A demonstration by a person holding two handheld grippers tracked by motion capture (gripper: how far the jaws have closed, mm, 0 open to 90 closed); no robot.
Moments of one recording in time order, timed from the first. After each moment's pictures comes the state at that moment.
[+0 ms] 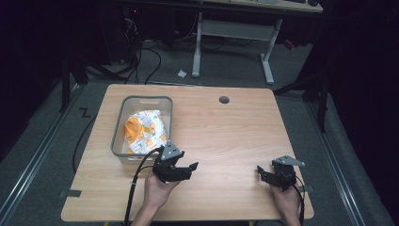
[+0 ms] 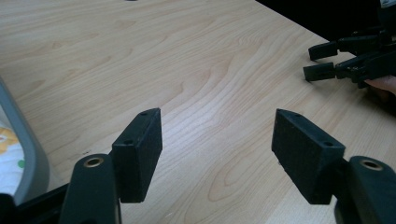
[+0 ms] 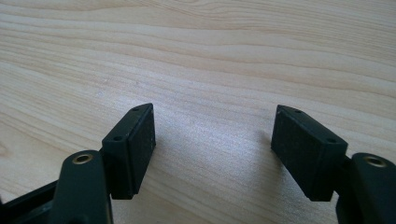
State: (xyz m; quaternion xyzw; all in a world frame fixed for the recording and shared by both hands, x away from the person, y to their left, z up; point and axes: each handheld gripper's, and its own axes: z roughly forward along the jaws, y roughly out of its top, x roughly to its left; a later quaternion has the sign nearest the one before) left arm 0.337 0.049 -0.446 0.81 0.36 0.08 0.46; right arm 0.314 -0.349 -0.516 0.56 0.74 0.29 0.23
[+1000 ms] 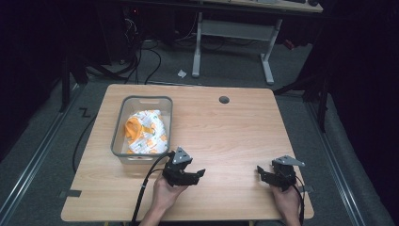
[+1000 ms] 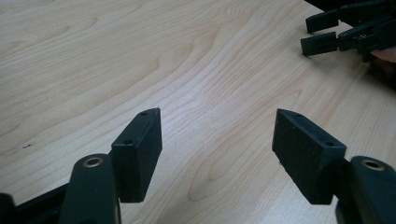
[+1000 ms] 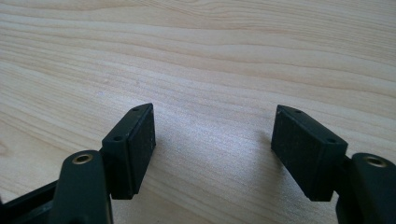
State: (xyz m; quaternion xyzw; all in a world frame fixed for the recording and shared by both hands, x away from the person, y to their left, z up) left arm 0.339 0.025 -0.477 0.82 0.35 0.06 0.44; right arm 0.314 -0.348 -0.516 0.57 0.74 0.29 0.23
